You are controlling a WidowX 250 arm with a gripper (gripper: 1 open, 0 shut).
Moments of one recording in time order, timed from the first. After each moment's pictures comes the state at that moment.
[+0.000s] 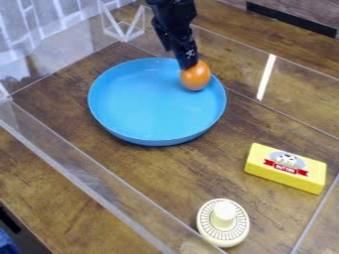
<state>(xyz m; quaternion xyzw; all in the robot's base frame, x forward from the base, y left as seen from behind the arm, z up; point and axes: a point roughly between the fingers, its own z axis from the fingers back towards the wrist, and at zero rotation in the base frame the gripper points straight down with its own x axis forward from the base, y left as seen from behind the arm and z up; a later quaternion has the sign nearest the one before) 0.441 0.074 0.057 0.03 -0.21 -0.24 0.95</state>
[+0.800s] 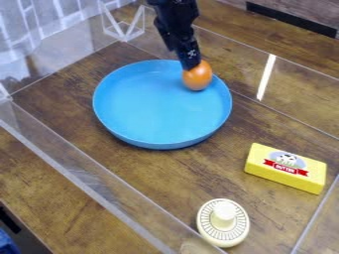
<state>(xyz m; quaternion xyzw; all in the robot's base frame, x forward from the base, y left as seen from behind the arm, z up) 0.446 0.076 0.057 0.04 -0.22 -0.25 0.94</state>
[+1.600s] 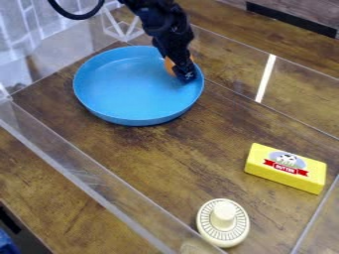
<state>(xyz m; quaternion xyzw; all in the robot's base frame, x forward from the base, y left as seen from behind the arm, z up) 0.441 0.081 0.014 0.05 -0.23 -0.25 0.94</state>
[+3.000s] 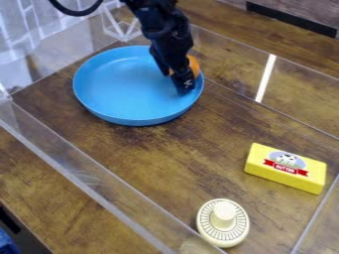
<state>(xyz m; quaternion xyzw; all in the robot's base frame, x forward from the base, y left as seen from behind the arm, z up) 0.415 0.060 0.019 0.00 -0.17 -0.24 0.96</state>
